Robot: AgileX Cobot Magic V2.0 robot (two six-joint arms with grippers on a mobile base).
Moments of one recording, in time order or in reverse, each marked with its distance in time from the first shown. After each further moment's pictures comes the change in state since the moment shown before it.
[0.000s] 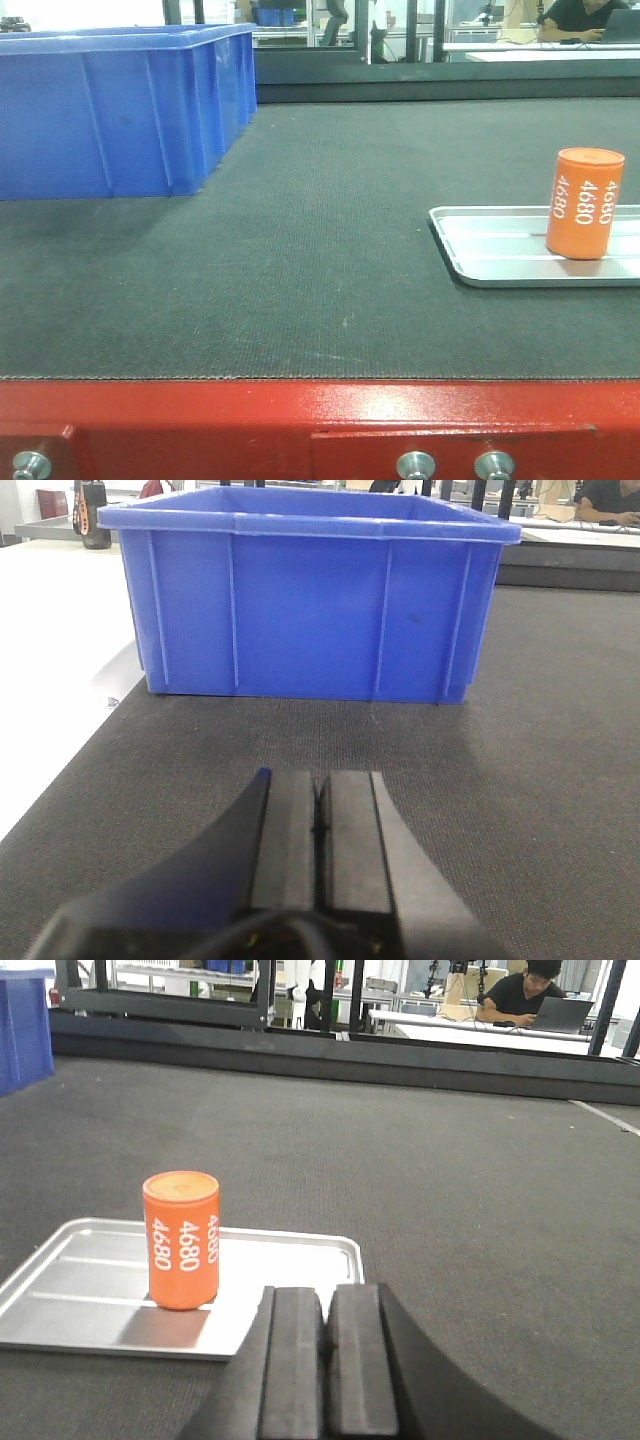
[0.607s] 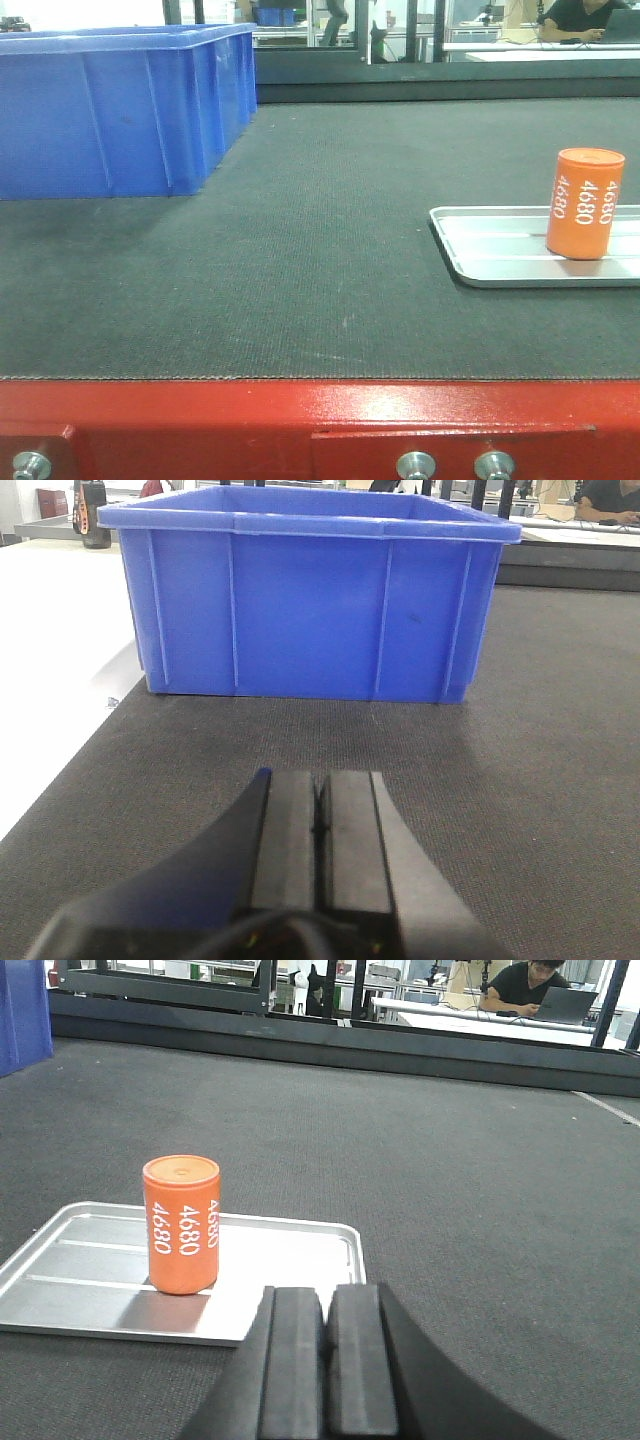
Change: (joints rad) left arm 0.000 0.000 0.000 0.000 0.000 0.000; right arm 0.000 -0.002 0.000 -0.011 0.021 0.000
